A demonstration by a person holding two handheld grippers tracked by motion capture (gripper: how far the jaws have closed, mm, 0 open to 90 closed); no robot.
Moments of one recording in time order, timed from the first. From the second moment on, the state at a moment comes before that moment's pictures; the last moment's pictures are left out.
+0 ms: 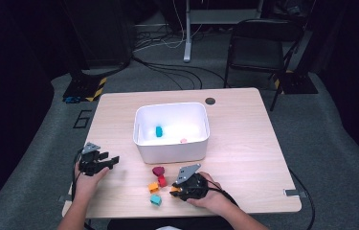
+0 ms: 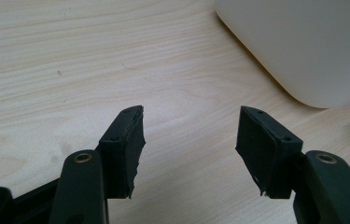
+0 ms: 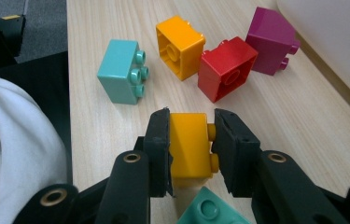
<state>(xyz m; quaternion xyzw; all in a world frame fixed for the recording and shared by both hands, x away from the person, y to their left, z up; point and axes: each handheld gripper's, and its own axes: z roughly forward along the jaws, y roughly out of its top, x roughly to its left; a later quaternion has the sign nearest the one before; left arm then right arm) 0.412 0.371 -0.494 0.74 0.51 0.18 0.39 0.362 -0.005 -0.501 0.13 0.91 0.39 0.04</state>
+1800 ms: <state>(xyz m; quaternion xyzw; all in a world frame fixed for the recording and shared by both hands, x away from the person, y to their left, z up) 0.411 0.370 -0.494 0.74 0.51 0.18 0.39 0.400 -0.030 -0.380 0.17 0.88 0.45 0.05</state>
